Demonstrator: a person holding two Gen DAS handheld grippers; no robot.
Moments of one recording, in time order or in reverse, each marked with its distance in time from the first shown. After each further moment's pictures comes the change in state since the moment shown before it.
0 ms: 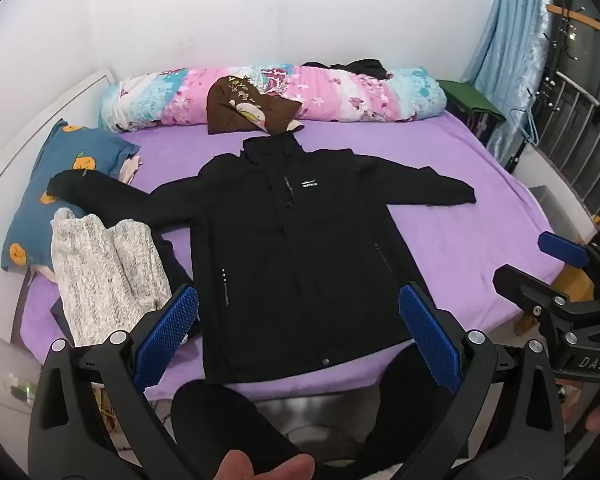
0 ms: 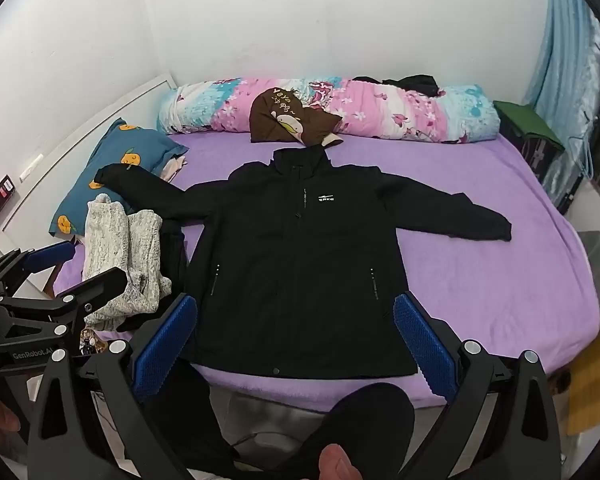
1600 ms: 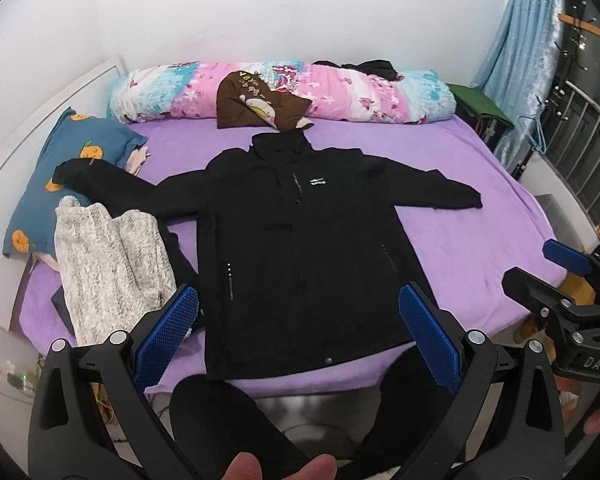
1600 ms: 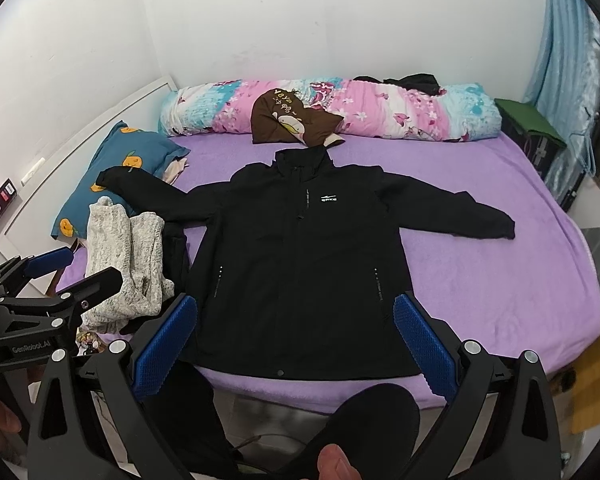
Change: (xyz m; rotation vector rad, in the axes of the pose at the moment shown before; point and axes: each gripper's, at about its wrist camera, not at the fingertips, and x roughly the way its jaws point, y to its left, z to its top) left arm 0.003 0.011 -0.007 -0.036 0.004 0.007; right arm 0.000 -0.001 0.004 -0.004 -0.006 0.009
